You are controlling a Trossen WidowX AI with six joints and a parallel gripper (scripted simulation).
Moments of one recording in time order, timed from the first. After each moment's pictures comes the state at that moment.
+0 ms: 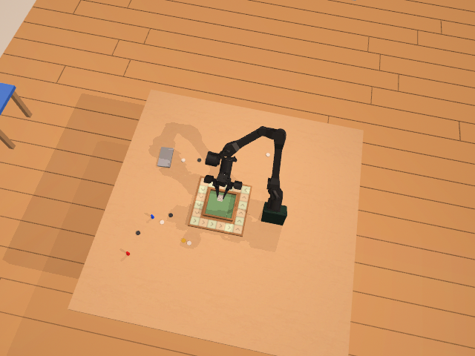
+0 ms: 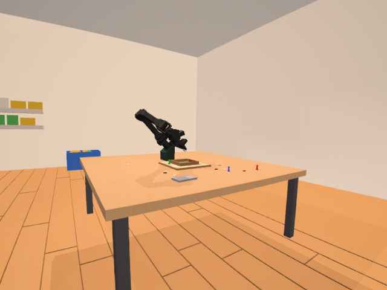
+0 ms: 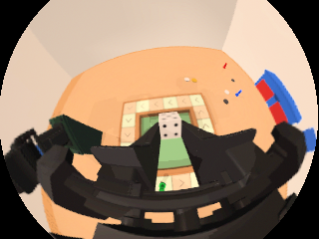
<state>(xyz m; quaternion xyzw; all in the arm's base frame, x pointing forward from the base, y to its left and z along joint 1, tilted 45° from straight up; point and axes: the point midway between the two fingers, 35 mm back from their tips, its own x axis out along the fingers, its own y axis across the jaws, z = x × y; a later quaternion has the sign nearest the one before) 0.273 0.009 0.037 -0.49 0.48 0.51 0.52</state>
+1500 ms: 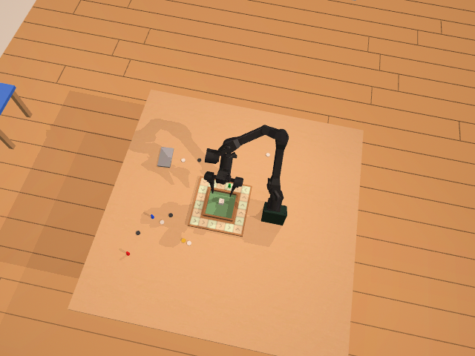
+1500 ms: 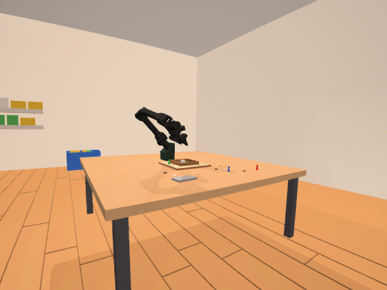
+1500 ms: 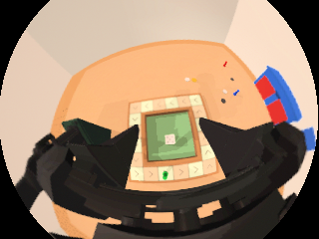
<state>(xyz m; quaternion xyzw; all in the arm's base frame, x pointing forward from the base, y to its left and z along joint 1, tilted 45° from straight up) 0.269 0.032 0.065 -0.50 0.50 0.50 0.50</state>
